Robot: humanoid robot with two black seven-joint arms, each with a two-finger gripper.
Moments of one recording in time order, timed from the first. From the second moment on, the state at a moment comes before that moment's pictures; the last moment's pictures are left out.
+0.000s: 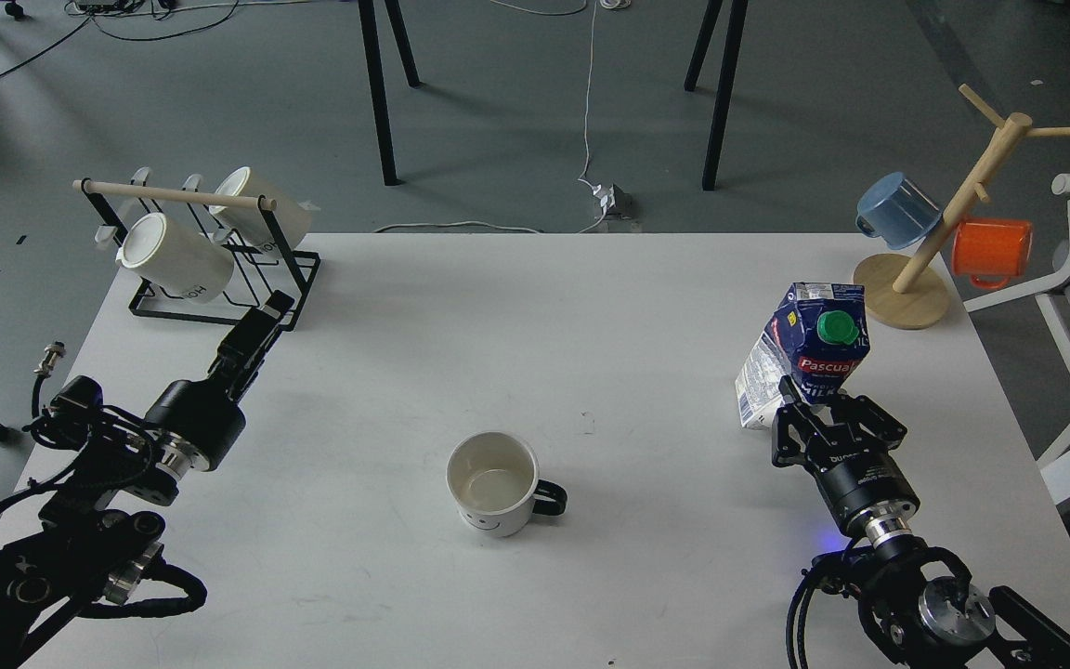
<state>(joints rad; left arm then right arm) -0.32 0.57 -0.54 -1.13 1.27 0.31 -0.49 0.05 -0.19 1.02 1.04 0.57 0.49 0.03</state>
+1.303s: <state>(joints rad) -0.32 0.57 -0.54 -1.13 1.27 0.31 -0.49 -0.06 -0.13 0.82 1.20 0.34 0.49 0.03</state>
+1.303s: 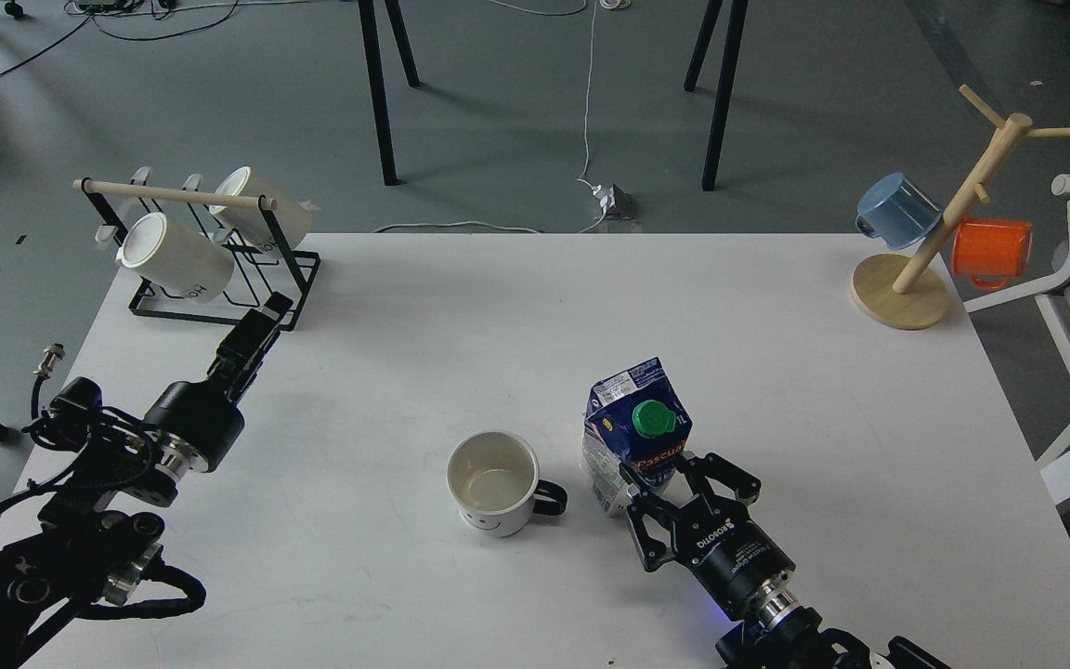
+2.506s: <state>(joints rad) -0.32 0.57 -0.56 -1.13 1.26 0.31 -0.49 -0.15 -0.68 1.11 1.20 0.32 0.49 0.03</state>
